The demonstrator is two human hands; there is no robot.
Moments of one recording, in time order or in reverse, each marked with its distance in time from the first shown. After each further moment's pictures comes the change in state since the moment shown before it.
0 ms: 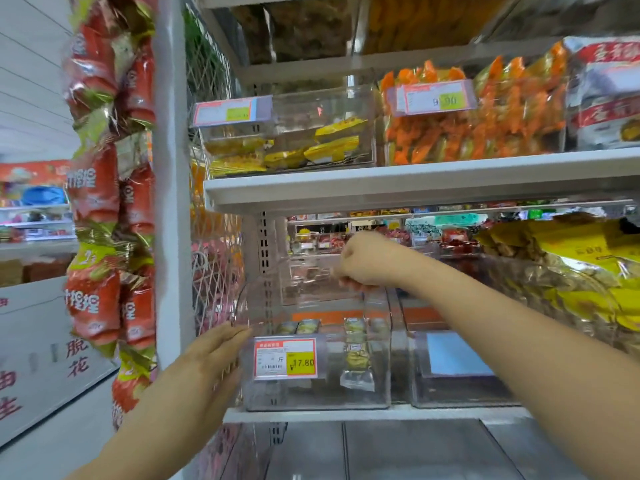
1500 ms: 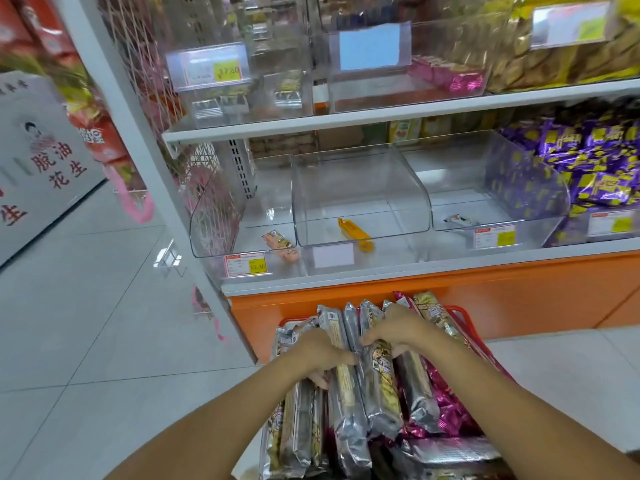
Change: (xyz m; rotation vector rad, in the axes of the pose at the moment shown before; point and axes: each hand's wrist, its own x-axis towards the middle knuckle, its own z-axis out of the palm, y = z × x) left_hand -0.243 0.204 0.161 -0.477 -1.328 -0.922; right_hand -0.341 0.118 0.269 0.469 -0.533 0.809
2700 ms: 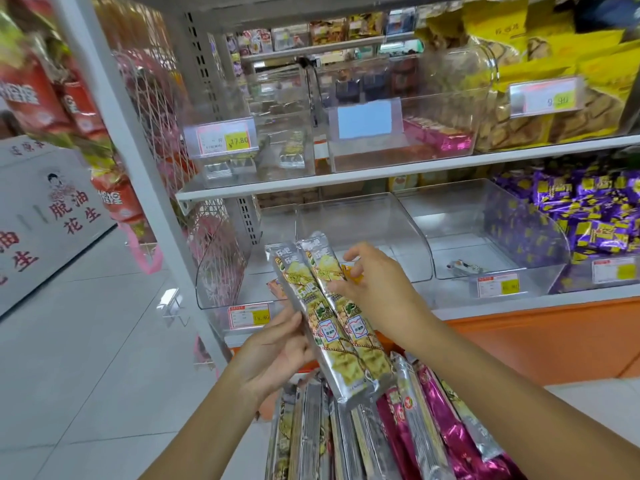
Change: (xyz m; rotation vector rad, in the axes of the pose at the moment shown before) left_hand -0.038 -0.002 -0.085 -1.380 -0.417 0.788; right_hand -0.052 -0.101 -0.055 0.006 0.473 -0.654
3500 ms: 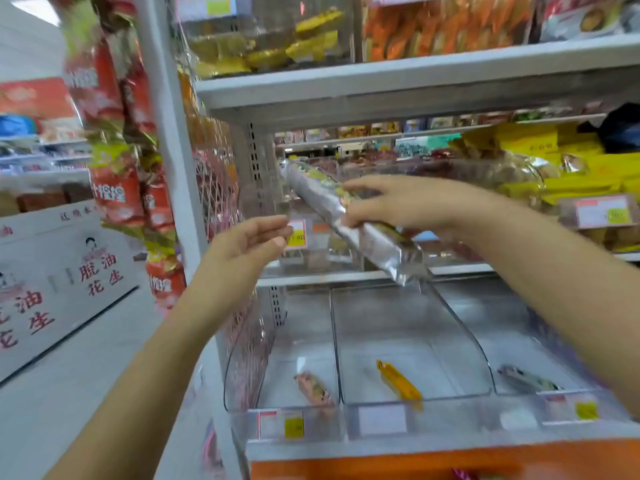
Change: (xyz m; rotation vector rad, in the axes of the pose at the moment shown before) left_hand 0.000 0.204 0.105 1.124 0.345 0.672; right_hand 0.113 -0.158 -0.116 -0.093 -0.165 -0.149
